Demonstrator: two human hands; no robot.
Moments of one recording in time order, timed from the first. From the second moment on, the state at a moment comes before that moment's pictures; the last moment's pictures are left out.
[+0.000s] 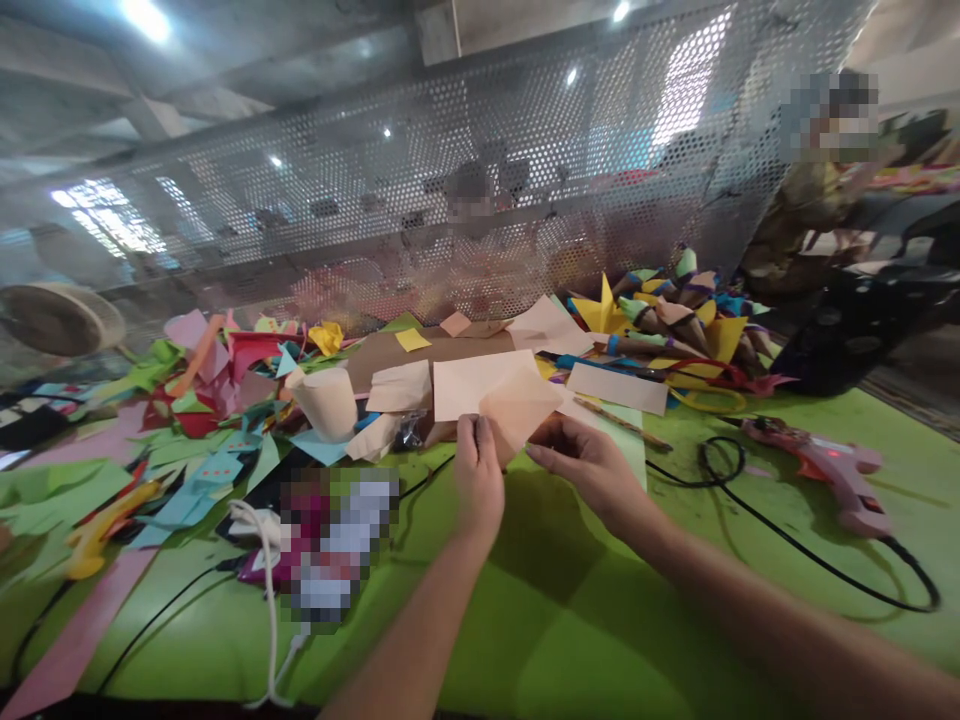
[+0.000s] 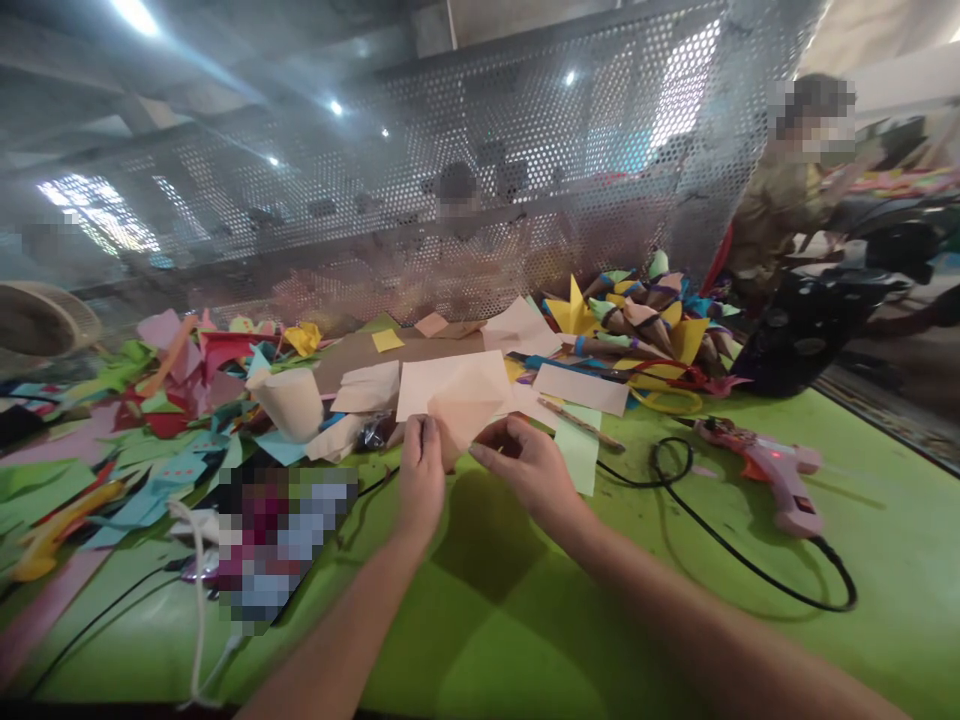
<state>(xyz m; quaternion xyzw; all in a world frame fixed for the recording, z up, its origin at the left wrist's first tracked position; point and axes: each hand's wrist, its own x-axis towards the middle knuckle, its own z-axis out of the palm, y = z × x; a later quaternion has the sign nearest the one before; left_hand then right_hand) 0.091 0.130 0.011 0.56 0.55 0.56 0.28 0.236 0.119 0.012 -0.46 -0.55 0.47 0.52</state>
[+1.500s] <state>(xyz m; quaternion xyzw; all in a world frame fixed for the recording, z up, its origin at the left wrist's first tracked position) 0.081 0.133 0.010 0.59 0.46 0.50 0.45 0.270 0.127 0.033 -0.42 -0.50 0.47 0.60</state>
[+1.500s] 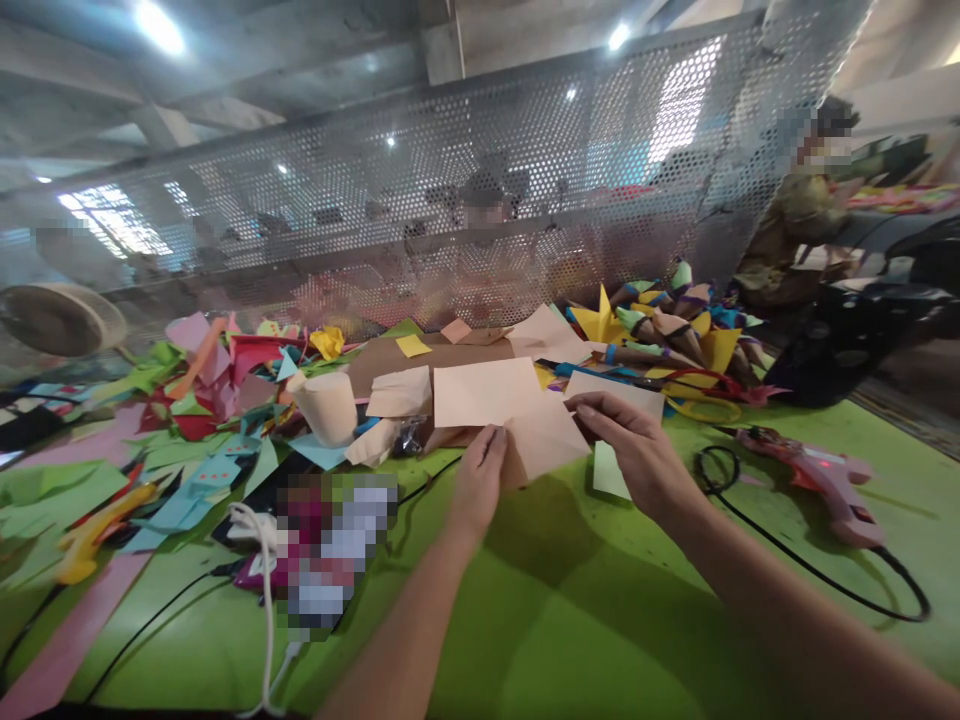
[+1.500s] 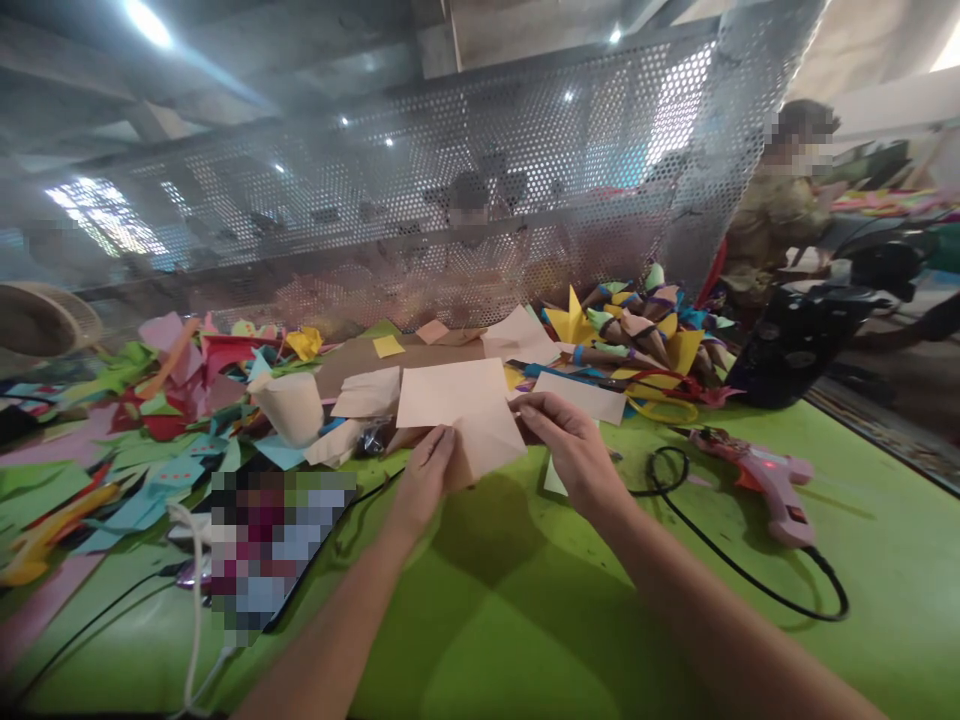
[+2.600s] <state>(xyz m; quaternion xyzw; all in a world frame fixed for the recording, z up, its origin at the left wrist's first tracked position) 0.093 0.130 0.005 0.68 0.41 0.42 0.45 0.261 0.114 0.027 -0.46 -0.76 -0.04 0.46</state>
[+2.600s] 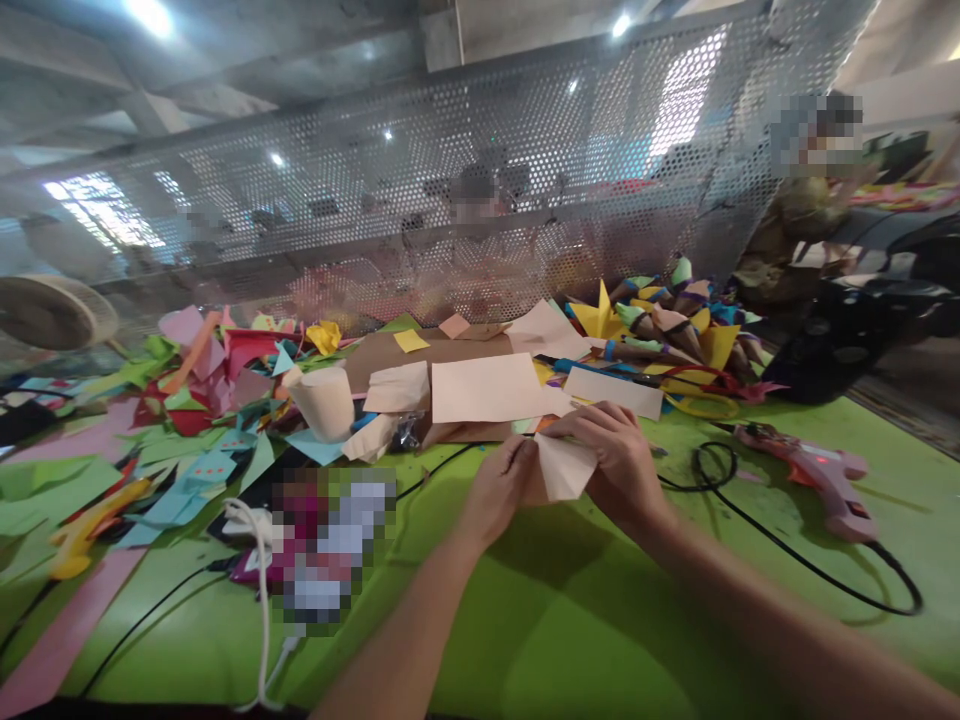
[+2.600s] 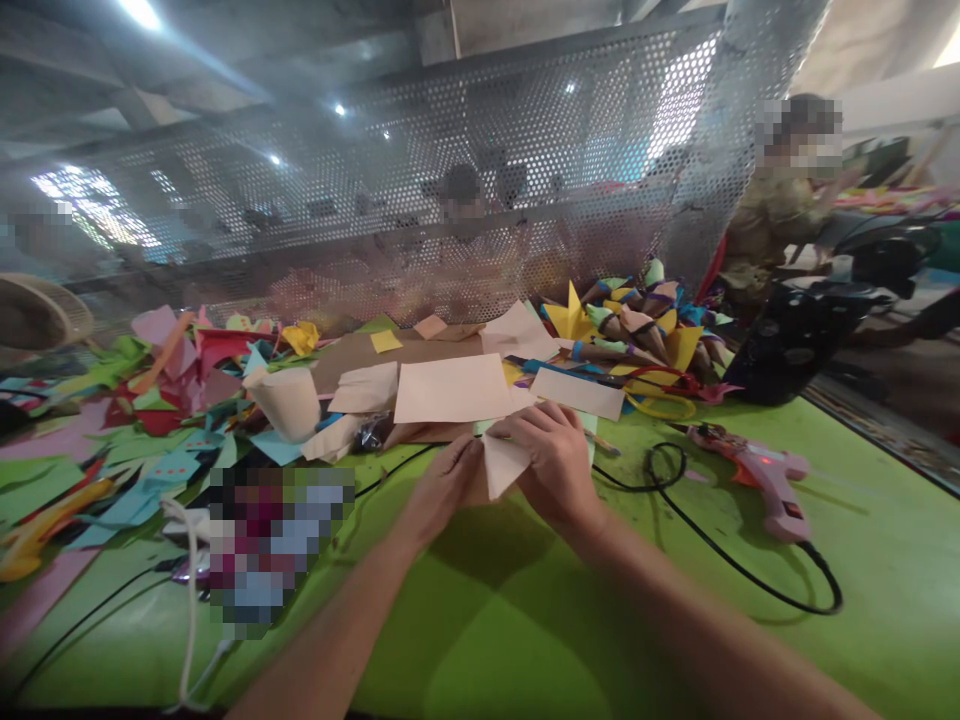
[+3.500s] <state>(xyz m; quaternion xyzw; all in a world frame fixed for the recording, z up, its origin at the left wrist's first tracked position) 0.087 0.135 0.013 0.51 0.36 0.51 0.59 0.261 0.117 0.028 -0.44 -0.78 0.01 0.45</state>
